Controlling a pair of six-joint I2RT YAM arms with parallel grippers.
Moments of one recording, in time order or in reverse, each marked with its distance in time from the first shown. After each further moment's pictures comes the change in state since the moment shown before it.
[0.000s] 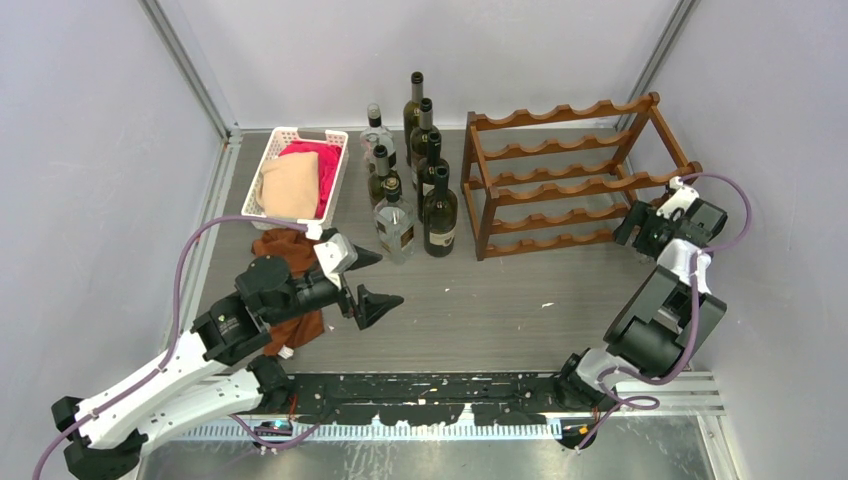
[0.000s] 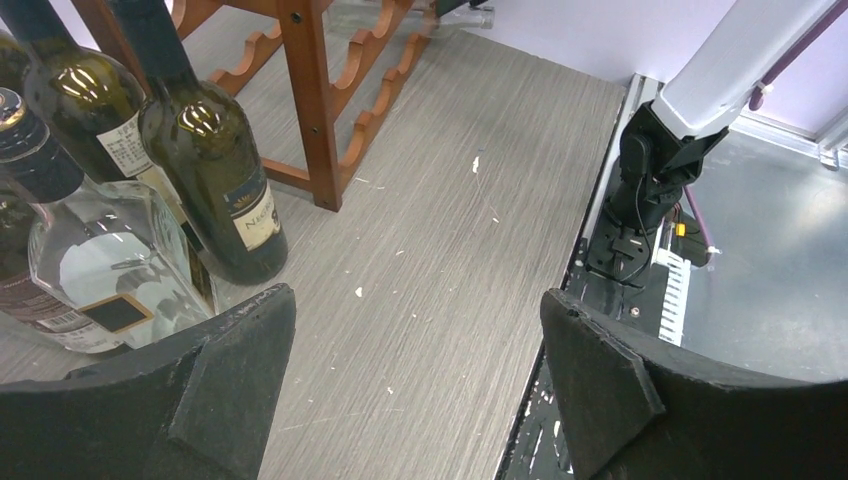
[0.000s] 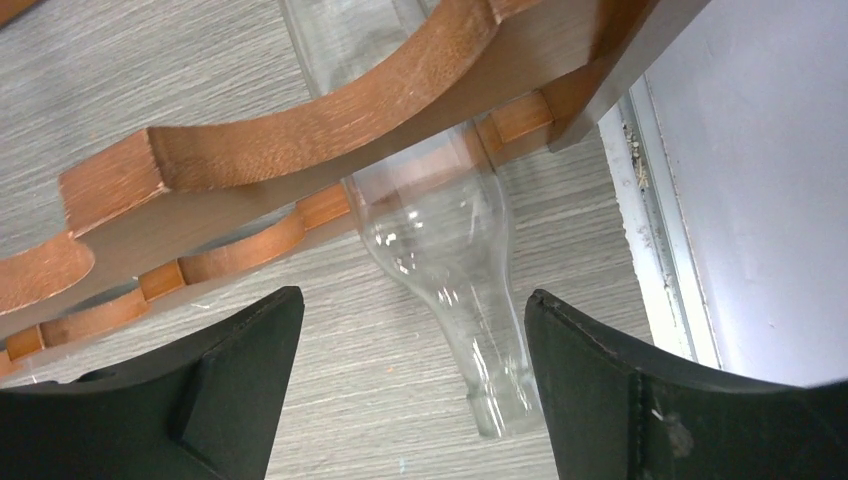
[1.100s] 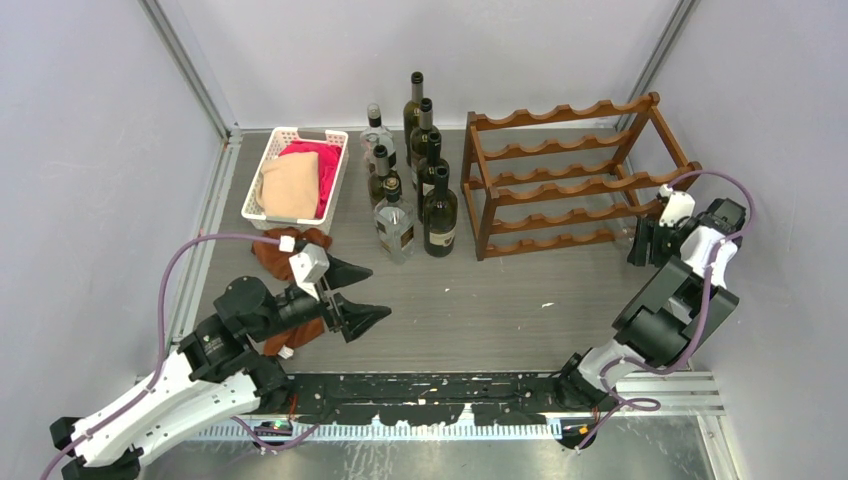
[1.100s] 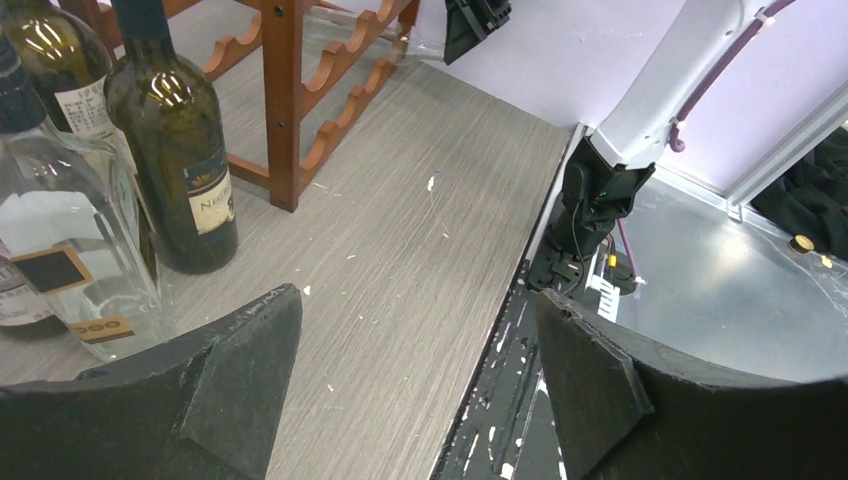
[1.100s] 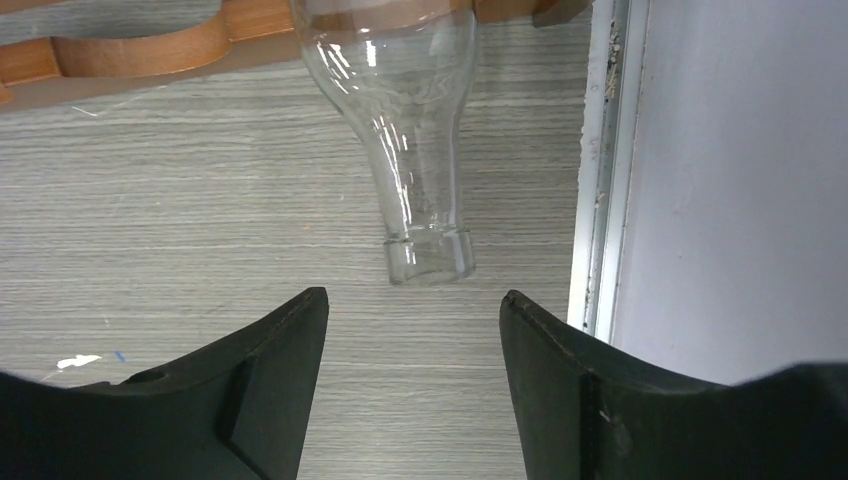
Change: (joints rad) left arm 0.000 -0.175 -0.109 0.023 0.004 -0.158; right arm -0.080 0.054 0.190 -0.455 0.010 -0.468
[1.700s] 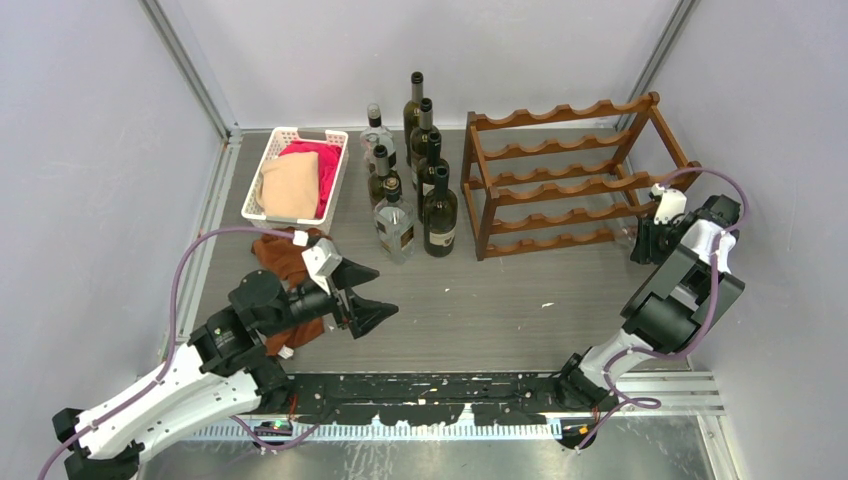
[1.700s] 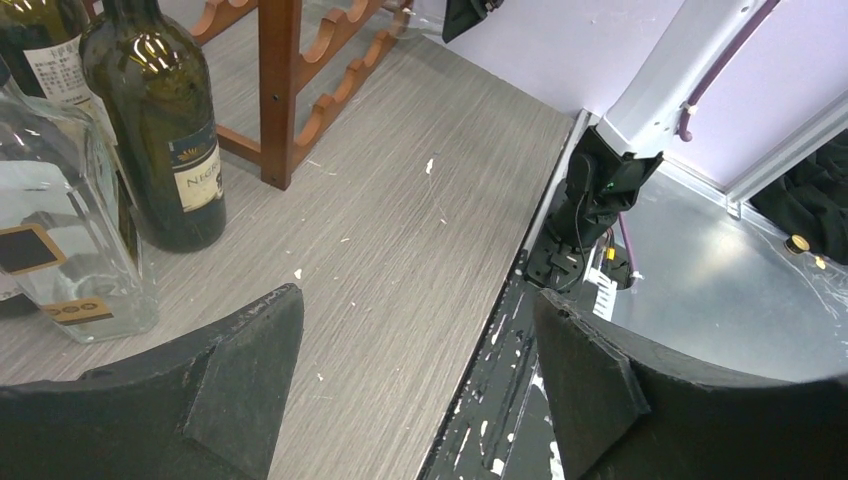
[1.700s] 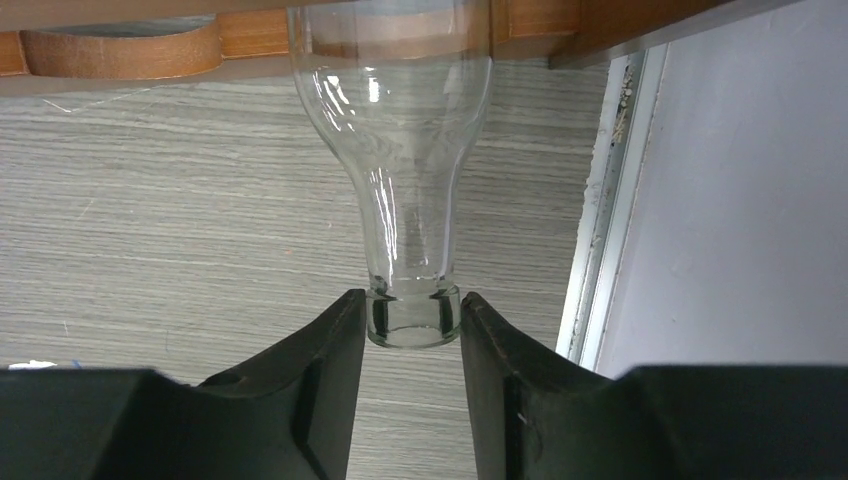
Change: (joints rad) left arm 0.000 0.072 -0.006 0.014 -0.005 -0.044; right arm 0.031 0.106 0.047 0.013 -0.012 -0.095
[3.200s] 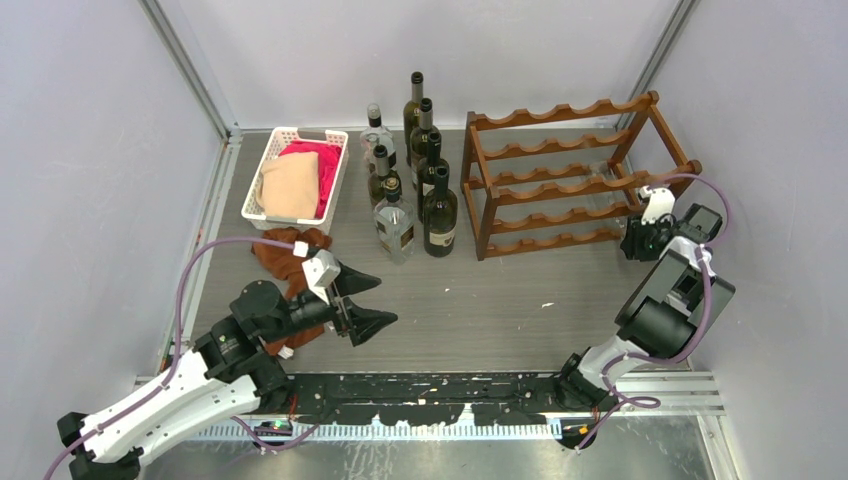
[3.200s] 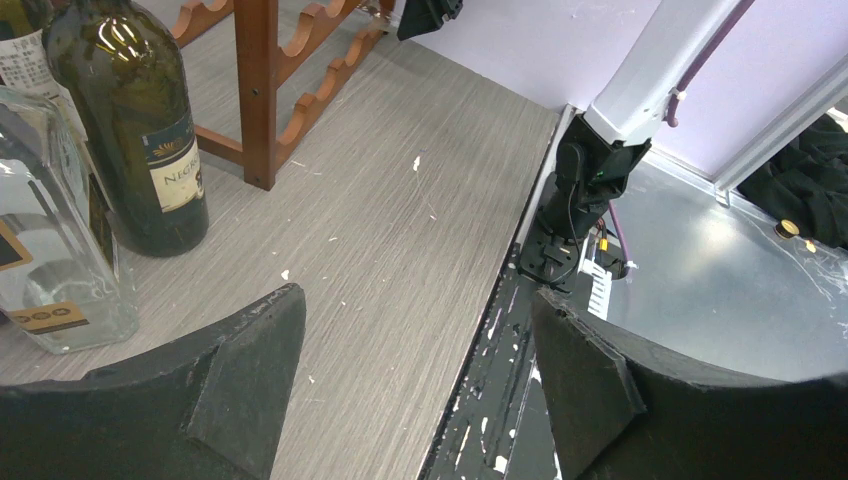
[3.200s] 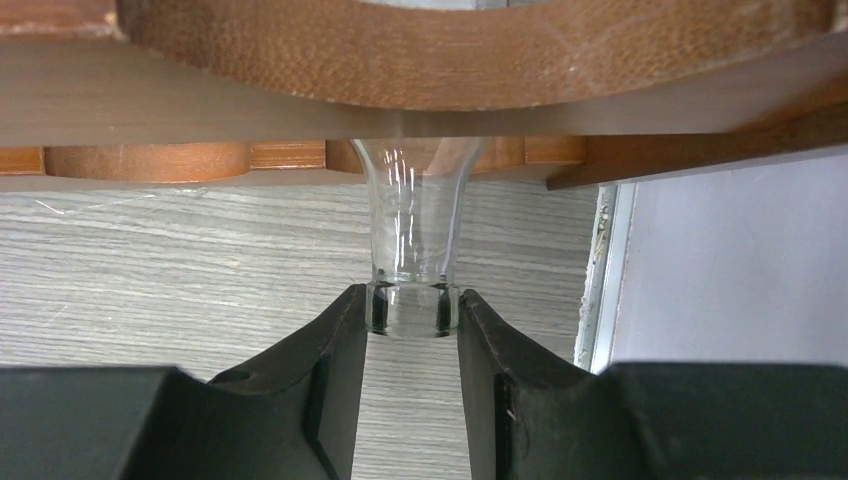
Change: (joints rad) left arm 0.000 -0.069 -0.107 0.082 0.038 0.003; right arm 0.041 -0.049 -0.214 0.415 -0.093 0.060
